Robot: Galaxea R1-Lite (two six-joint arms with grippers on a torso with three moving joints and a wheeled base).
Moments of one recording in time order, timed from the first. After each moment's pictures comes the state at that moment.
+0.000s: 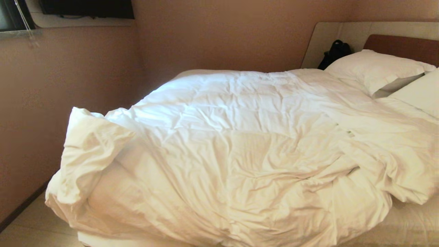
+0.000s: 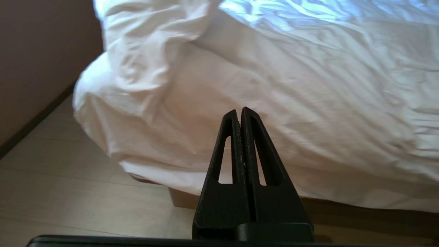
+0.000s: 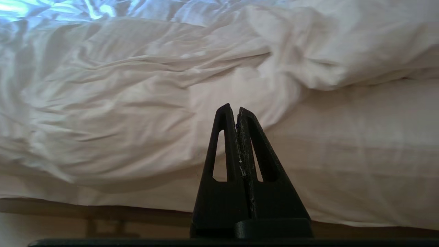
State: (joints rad) left arm 0.00 0.00 0.00 0.00 0.00 -0.02; right arm 0.00 0.00 0.00 0.00 0.00 0.00
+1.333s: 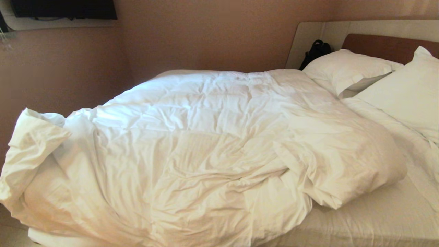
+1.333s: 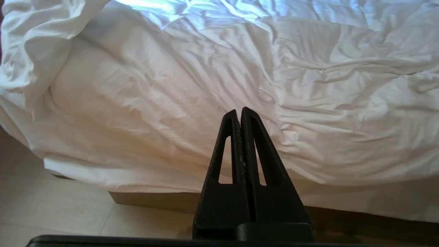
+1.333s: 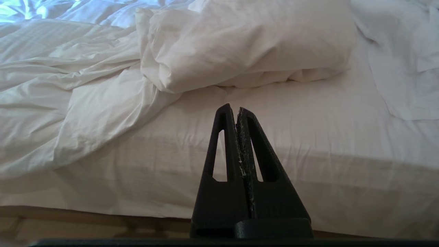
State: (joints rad) left arm 0.00 0.00 0.00 0.00 0.00 -0.02; right arm 0.00 0.00 0.00 0.00 0.00 0.00
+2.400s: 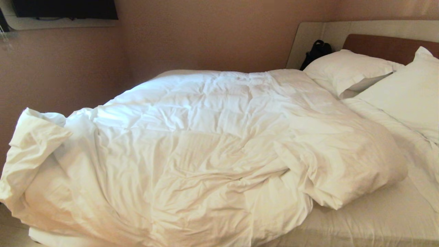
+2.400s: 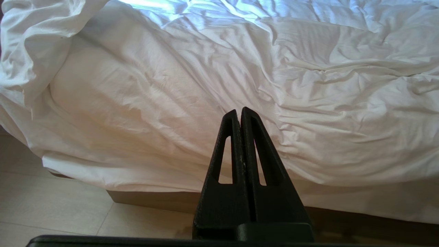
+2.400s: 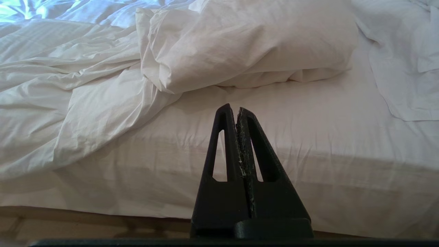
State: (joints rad) left arm 0.00 0.00 0.00 0.00 0.00 -0.03; right arm 0.00 0.00 0.00 0.00 0.00 0.00
